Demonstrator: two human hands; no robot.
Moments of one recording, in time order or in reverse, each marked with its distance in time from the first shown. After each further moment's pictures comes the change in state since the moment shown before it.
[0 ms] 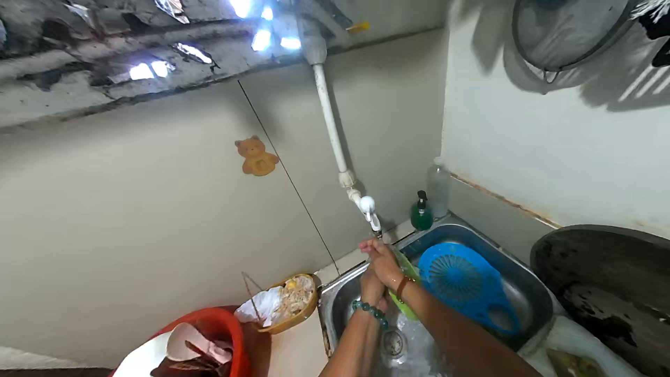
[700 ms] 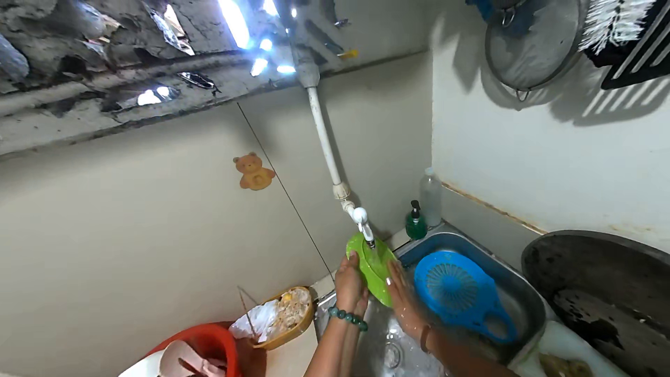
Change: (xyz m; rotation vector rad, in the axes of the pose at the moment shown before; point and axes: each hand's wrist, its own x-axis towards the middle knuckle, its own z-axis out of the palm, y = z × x) left_hand -0.022 0.060 0.009 -0.087 0.071 0.177; right_hand -0.078 0.032 -0.024 -0.365 0.074 -0.002
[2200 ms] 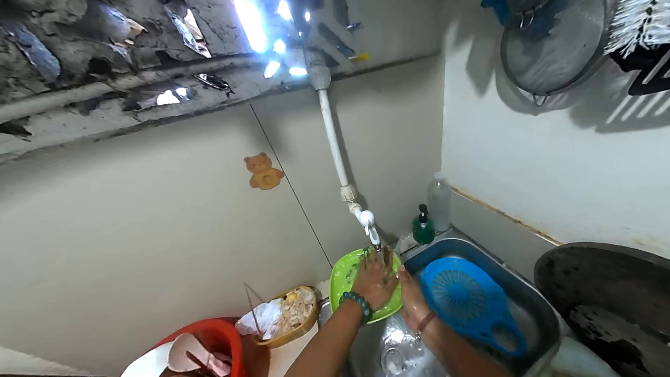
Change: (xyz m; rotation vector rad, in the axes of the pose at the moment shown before) left_hand 0.056 -0.031 -0.018 1.747 -0.642 0.367; right_hand 0.026 -0.029 0.001 0.809 0.229 0.433
